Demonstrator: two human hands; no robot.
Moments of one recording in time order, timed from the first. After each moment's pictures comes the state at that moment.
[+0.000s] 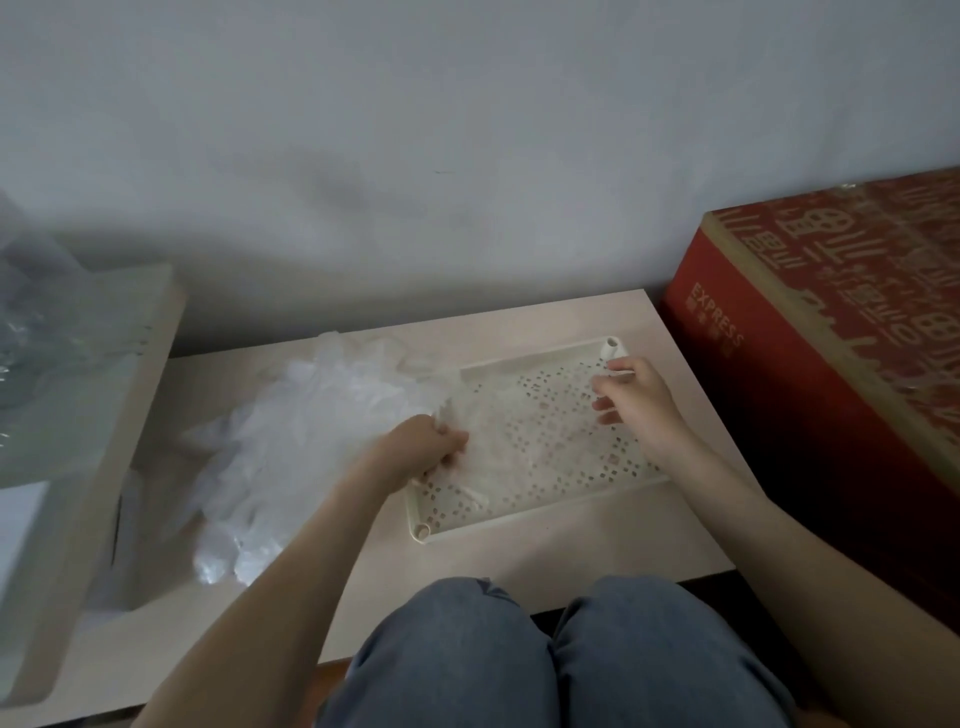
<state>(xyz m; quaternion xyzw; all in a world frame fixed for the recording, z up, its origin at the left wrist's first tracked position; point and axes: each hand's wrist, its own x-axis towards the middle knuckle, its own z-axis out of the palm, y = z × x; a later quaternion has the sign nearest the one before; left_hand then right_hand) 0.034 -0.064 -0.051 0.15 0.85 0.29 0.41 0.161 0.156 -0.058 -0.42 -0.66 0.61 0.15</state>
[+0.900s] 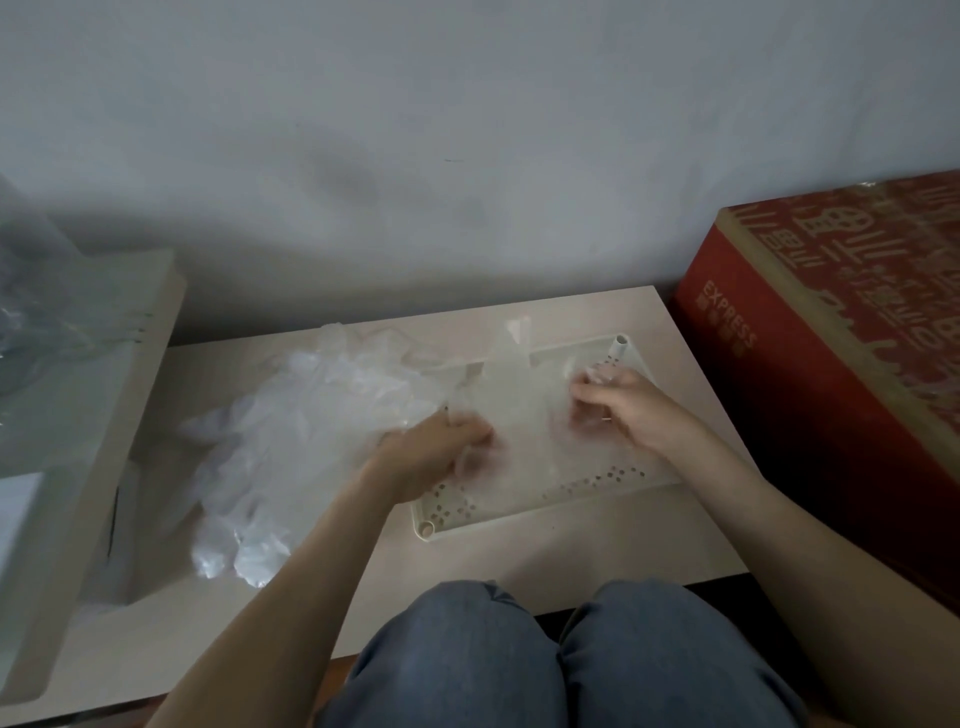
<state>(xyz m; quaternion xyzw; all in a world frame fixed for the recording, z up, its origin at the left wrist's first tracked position) 0.051 -0.067 -0.037 0.16 0.72 0.47 0.49 0.155 0.154 -0.052 -0.27 -0.66 0.70 -0.01</state>
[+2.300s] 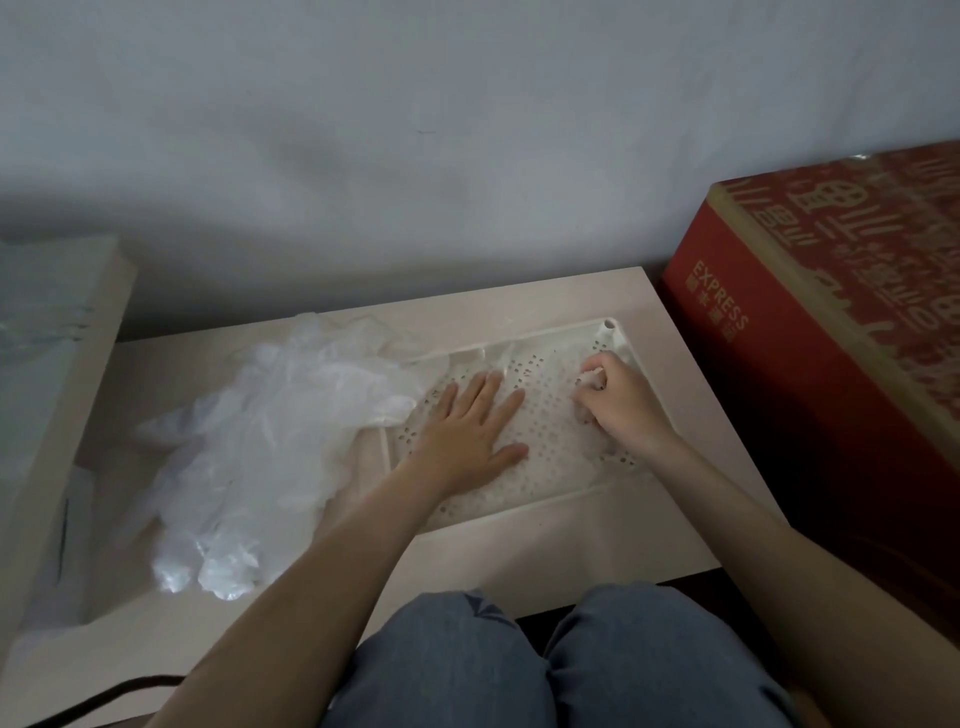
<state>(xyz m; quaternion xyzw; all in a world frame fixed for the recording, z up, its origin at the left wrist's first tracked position) 0.050 -0.021 -0.116 0.52 0.84 -0.02 0.14 0.157 0.157 -0.084 -0.37 -0.83 0.41 0.06</state>
